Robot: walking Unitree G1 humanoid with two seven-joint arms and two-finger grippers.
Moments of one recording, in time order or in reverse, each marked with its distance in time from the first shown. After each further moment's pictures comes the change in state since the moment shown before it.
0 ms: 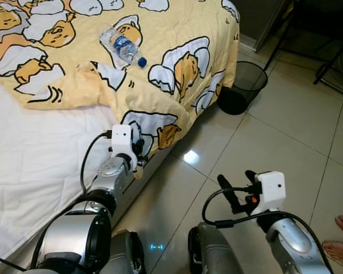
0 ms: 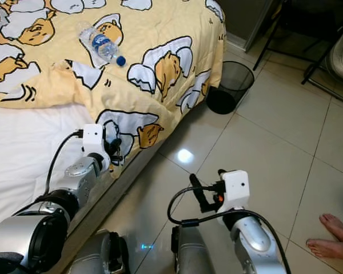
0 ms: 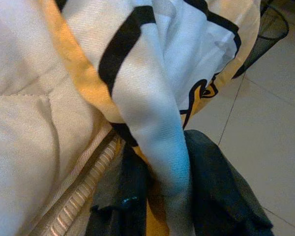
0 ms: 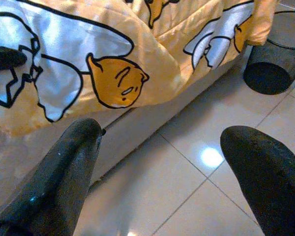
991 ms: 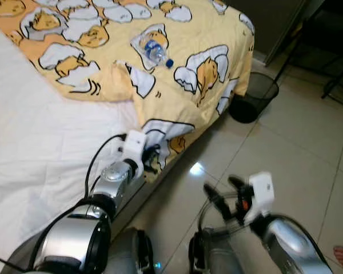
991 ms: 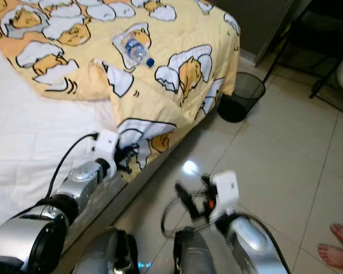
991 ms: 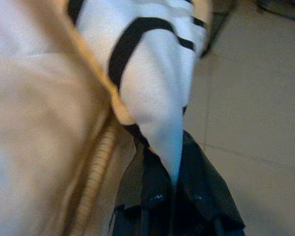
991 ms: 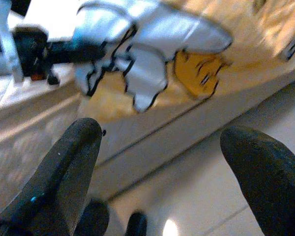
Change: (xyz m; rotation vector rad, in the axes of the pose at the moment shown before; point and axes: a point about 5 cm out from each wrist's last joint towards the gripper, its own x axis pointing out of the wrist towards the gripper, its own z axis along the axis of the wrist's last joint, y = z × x) left arm -0.005 -0.022 -0.015 0.262 0.049 -0.299; right arm -0.008 0.013 -0.008 0.069 0.111 0.233
